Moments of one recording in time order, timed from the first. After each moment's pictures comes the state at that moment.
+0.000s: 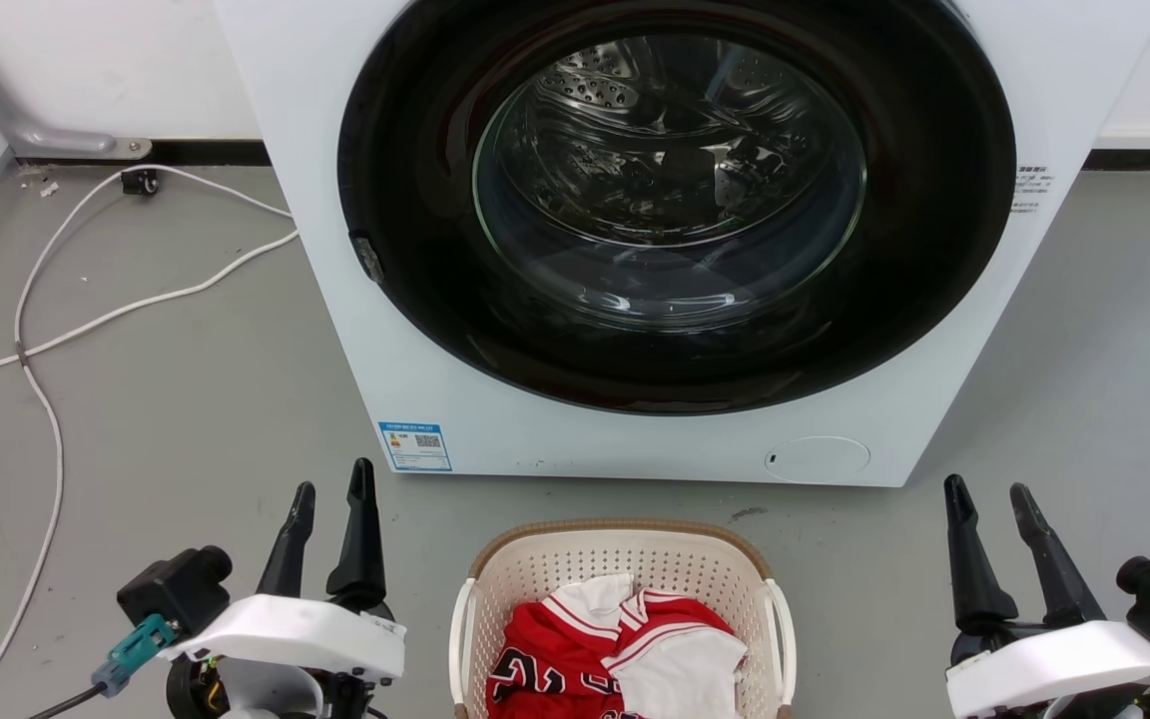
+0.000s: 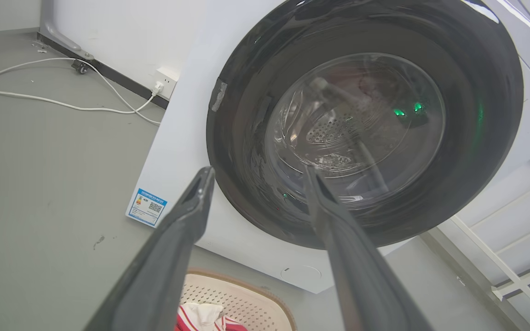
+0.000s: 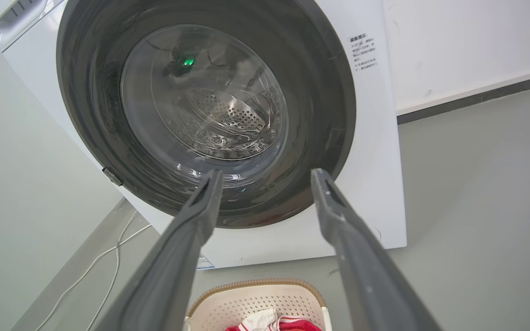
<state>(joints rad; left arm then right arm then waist) -0.04 0.05 -0.06 0.12 -0.64 -0.03 -0.13 0.04 -0.05 -0.03 0.06 0.43 0.13 -0.12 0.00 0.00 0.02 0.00</state>
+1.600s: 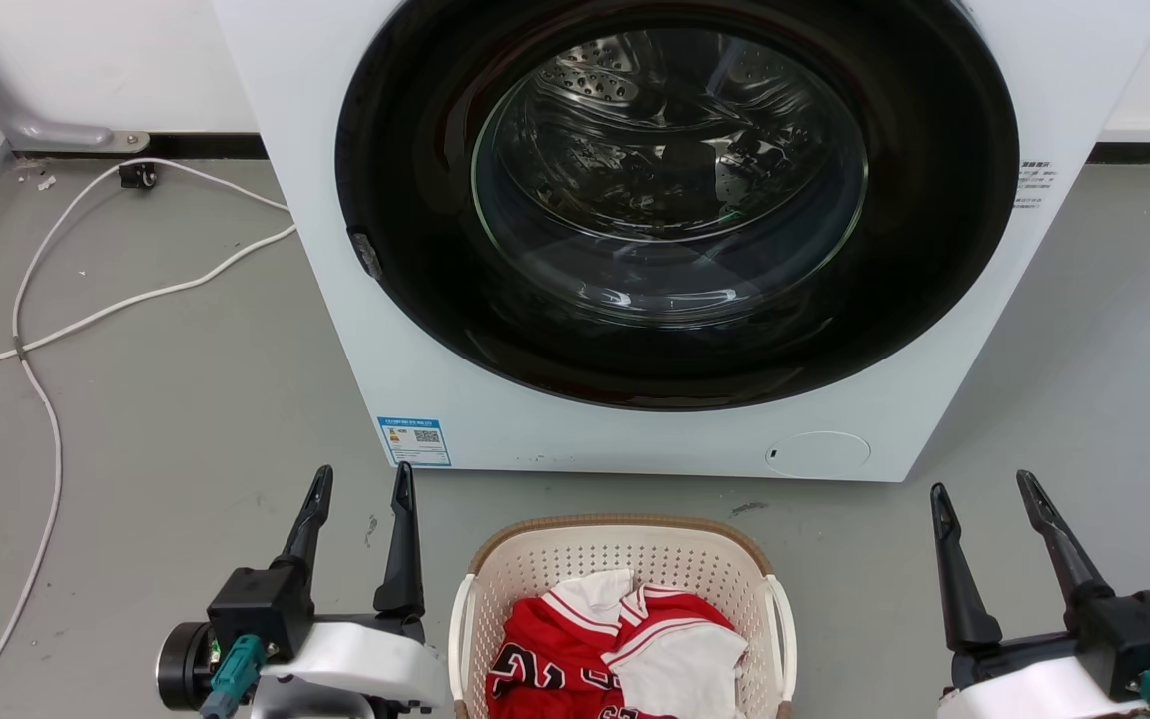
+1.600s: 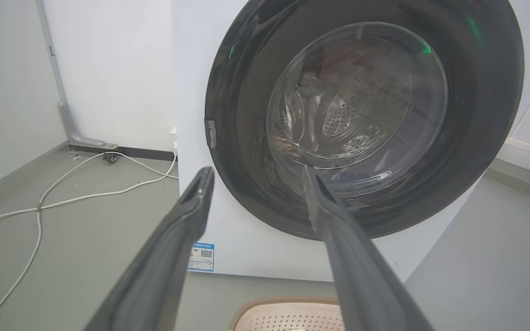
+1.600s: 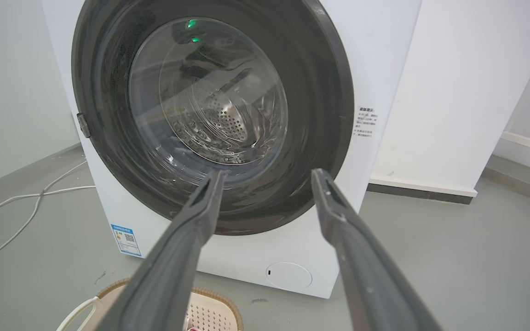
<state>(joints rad) -0.02 0.05 -0.12 0.09 -0.22 0.01 -0.23 0.09 -0.05 -0.02 -0.02 -0.02 0.13 -0.23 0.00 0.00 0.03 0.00</state>
